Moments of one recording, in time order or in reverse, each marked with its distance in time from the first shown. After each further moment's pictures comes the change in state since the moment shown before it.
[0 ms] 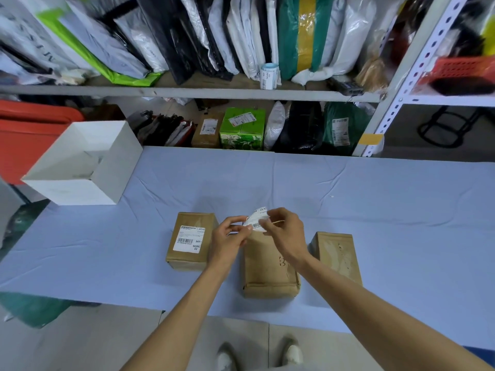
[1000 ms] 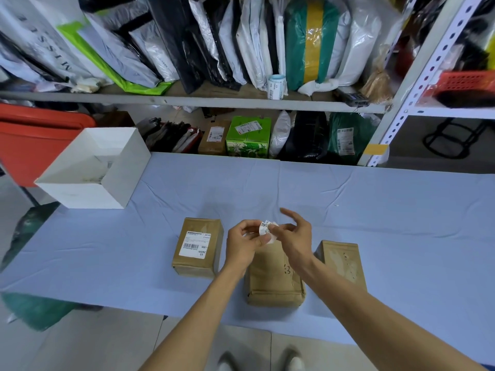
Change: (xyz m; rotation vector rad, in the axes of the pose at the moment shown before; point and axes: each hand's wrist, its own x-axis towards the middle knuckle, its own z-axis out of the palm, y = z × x) left_hand -0.002 0.013 0.019 -0.041 -0.040 0.026; right_hand 0.005 0.002 0.003 0.274 0.083 0.116
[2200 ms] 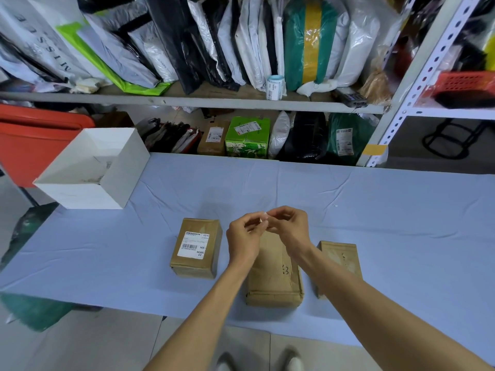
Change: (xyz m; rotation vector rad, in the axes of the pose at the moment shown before) left_hand -0.001 0.015 0.018 0.189 0.146 0.173; right_hand 0.006 -0.027 0.005 0.061 -0.107 -0.026
